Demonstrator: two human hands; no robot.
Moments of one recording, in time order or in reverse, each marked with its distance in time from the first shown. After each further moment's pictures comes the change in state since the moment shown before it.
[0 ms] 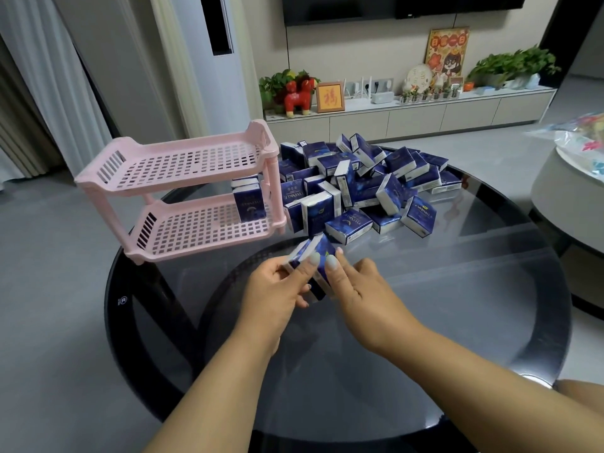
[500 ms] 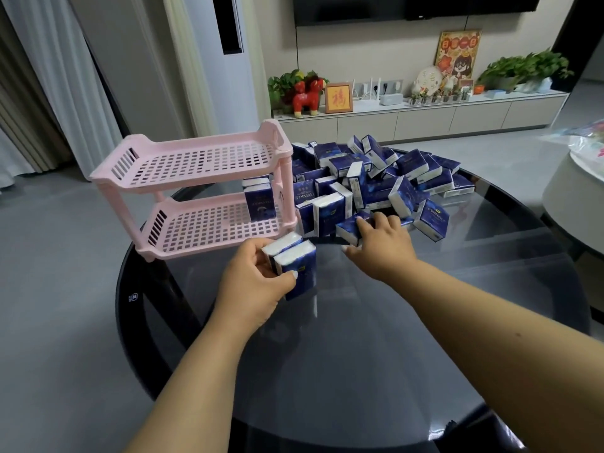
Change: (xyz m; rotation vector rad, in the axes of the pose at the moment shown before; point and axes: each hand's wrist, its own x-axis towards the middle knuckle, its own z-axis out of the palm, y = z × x) left_hand 0.019 0.008 -0.044 0.381 0.081 0.169; right_hand 0.117 0.045 -0.017 -0.727 0.225 0.004
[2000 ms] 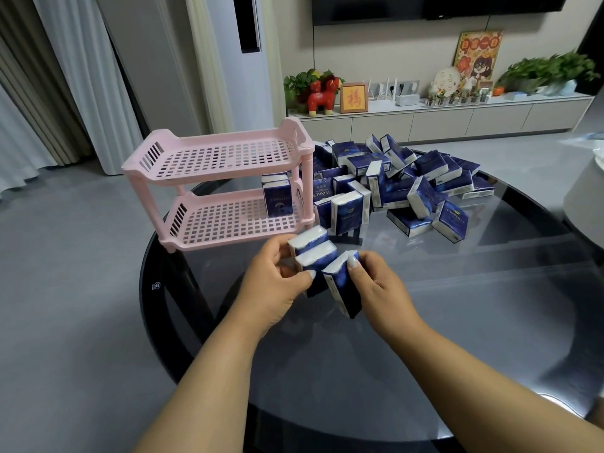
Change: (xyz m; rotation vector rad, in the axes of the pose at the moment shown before) left_hand -0.006 -0.004 -0.004 -0.214 -0.142 0.038; right_hand -0.093 -0.048 0.000 1.139 -0.012 0.036
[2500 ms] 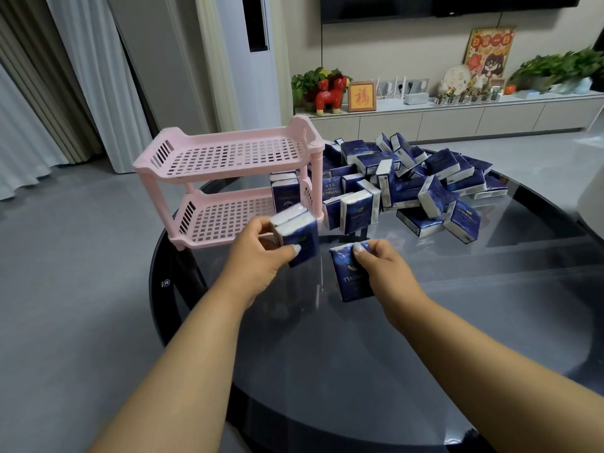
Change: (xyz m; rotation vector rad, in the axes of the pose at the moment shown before) left_hand 0.035 0.000 -0.033 0.145 0.139 -0.028; right_hand 0.031 -0.007 0.007 0.217 0.010 0.214
